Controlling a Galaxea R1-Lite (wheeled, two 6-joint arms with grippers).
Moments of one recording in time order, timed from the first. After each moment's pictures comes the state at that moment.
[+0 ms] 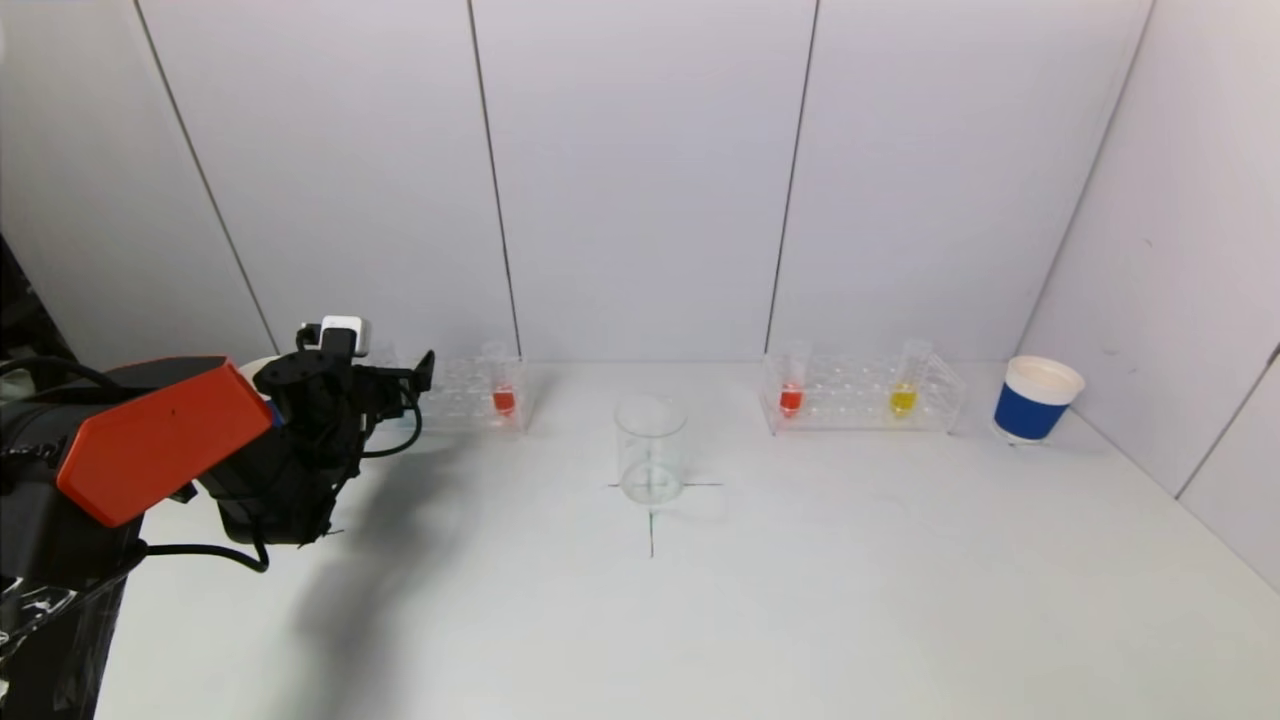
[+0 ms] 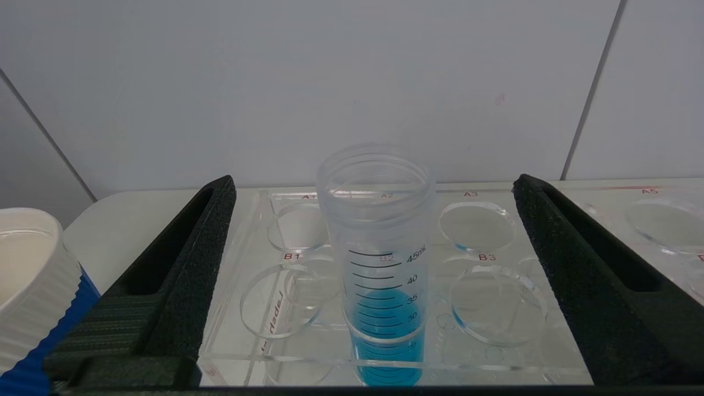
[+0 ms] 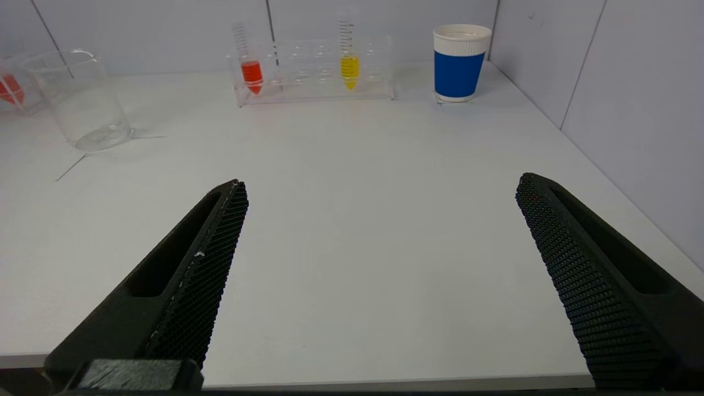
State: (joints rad) left arm 0.01 2.44 -1.07 -1.43 0.05 0.07; right arm 0.00 0.00 0.00 -0.01 -0.02 0.05
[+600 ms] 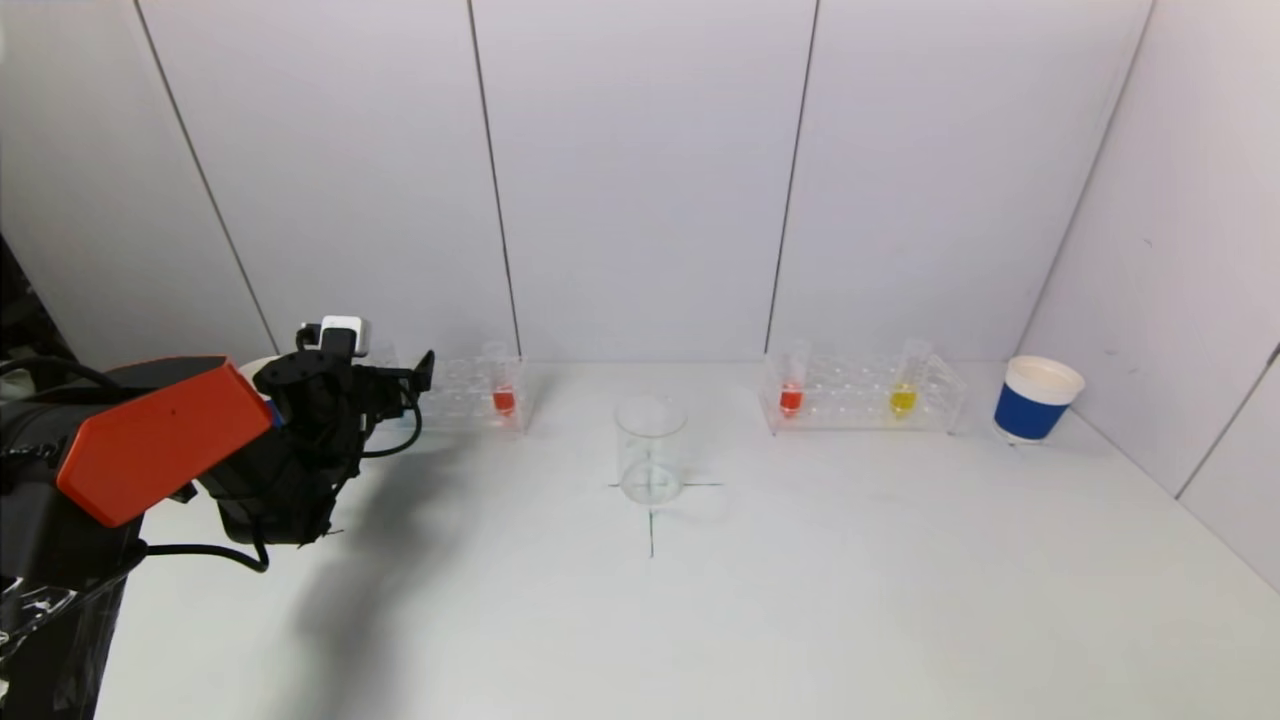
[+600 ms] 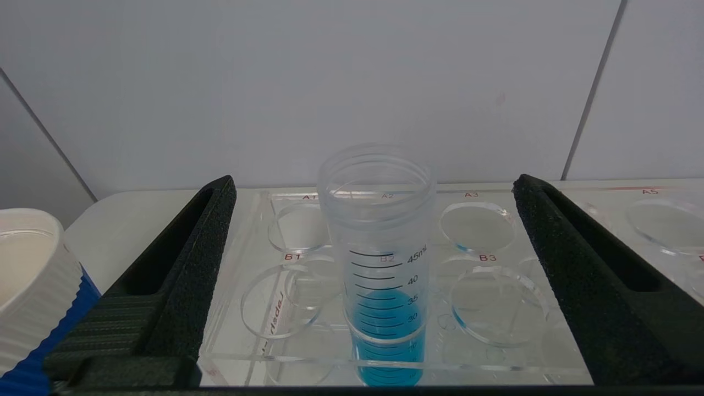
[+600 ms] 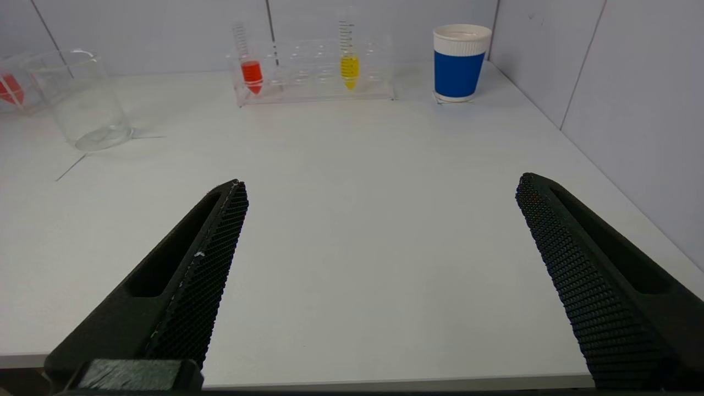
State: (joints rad) left arm 0.01 2.44 -1.07 -1.43 0.05 0.07; right arm 0.00 0.00 0.00 -0.01 -0.02 0.05
